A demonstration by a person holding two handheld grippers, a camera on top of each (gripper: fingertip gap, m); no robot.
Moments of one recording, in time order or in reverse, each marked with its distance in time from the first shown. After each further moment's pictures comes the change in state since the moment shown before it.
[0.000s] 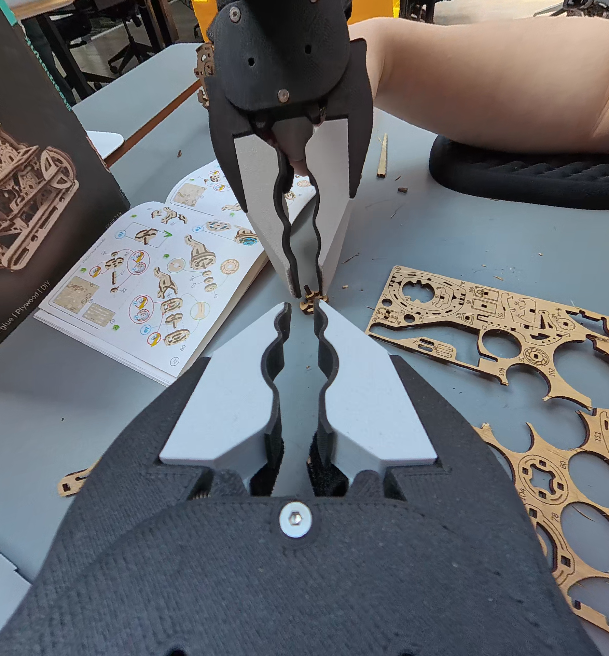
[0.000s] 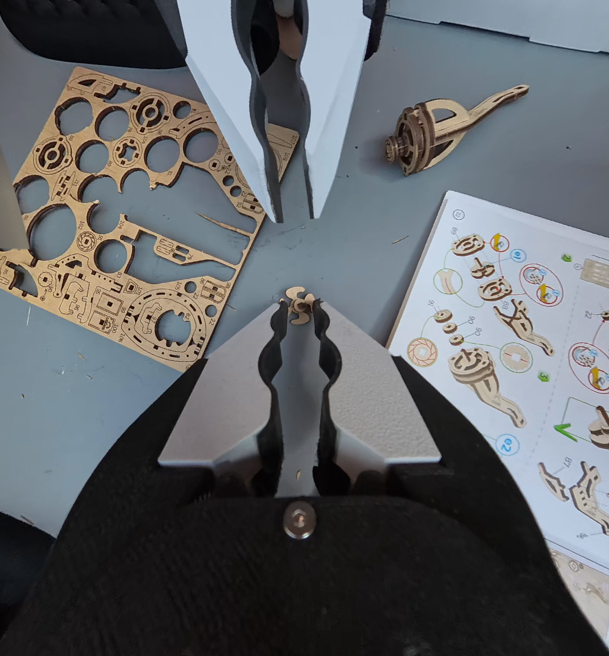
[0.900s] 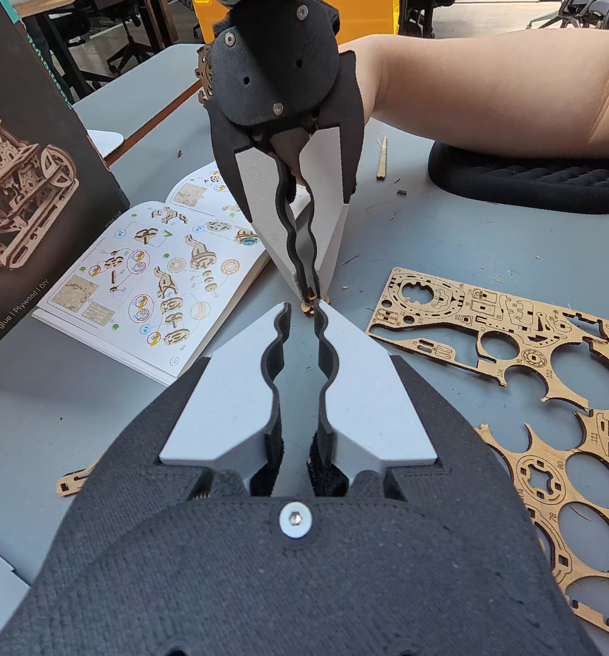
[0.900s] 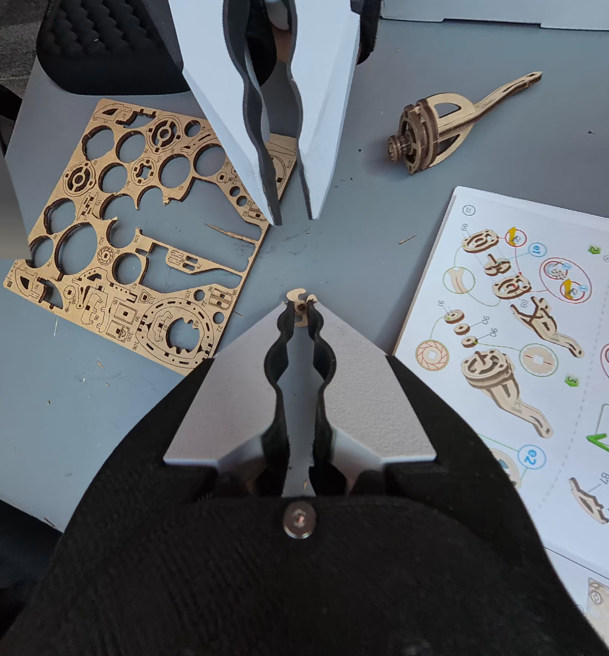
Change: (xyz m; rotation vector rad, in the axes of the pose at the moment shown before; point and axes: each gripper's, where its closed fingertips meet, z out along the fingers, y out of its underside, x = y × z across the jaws) left arm -0.001 -0.001 0.000 0.005 0.005 -0.011; right arm -0.003 -0.002 0.003 0.038 -0.063 0.063
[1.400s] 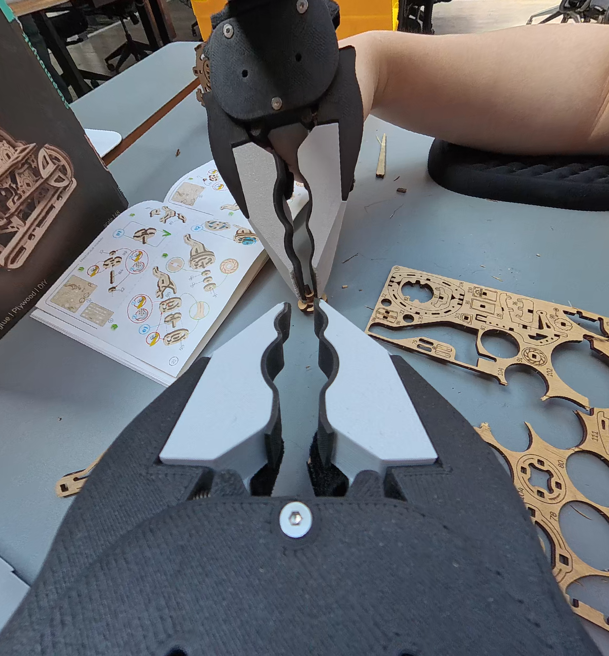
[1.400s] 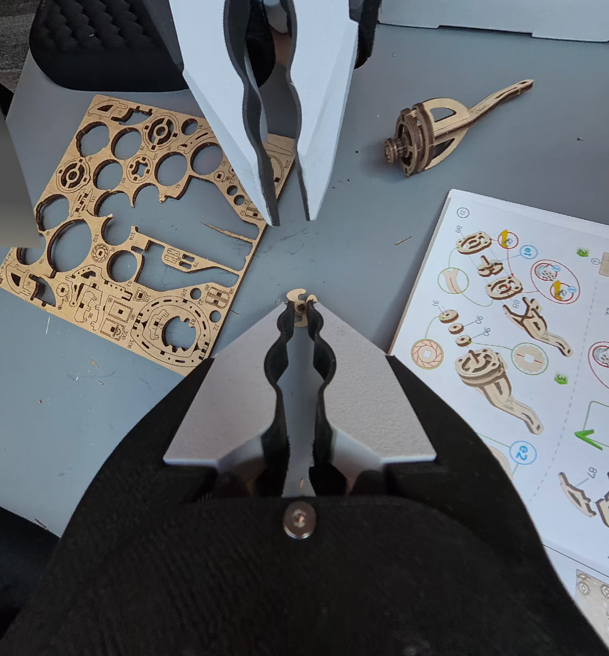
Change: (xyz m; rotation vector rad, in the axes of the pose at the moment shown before) left arm 0.001 0.001 0.001 -0.006 0.001 0.005; right arm 0.001 0.000 -0.001 0.002 0.017 -0.018
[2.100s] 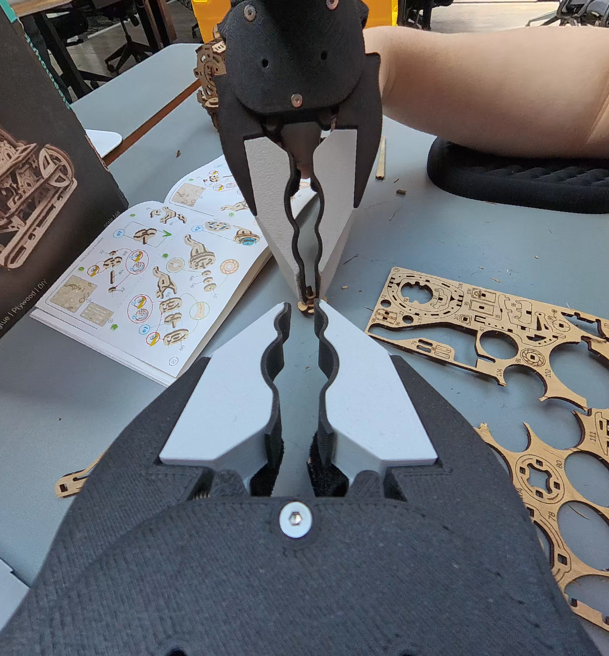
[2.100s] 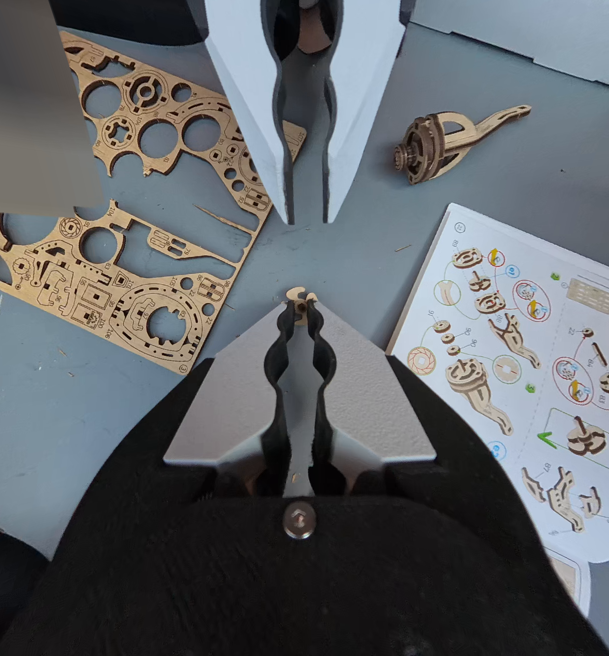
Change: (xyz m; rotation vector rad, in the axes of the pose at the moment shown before) left arm 0.000 -0.001 0.000 0.005 0.002 -0.006; right arm 0.000 0.001 0.001 -0.068 0.091 -0.126
